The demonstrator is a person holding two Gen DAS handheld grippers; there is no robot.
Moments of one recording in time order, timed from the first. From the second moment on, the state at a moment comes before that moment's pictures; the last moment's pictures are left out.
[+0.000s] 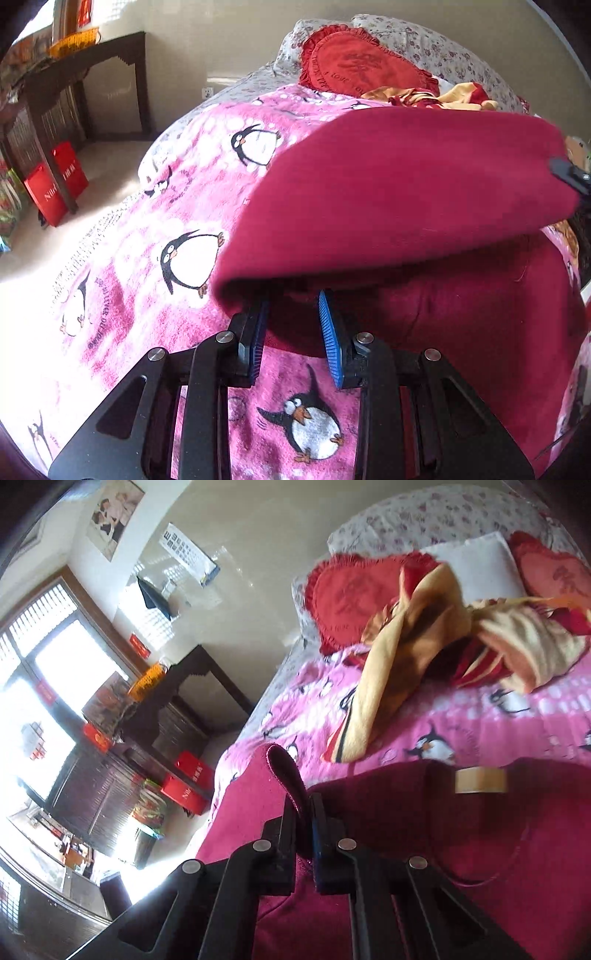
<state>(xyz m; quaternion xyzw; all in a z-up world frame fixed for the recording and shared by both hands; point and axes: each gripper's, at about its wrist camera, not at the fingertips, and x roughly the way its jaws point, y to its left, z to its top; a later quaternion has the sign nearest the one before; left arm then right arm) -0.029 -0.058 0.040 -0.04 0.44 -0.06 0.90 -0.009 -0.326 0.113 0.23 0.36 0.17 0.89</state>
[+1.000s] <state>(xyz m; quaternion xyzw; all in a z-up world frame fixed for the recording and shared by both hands) -0.065 -0.087 0.018 -0.05 0.48 -0.15 0.86 -0.028 -0.312 0.092 0.08 0.44 0.25 0.86</state>
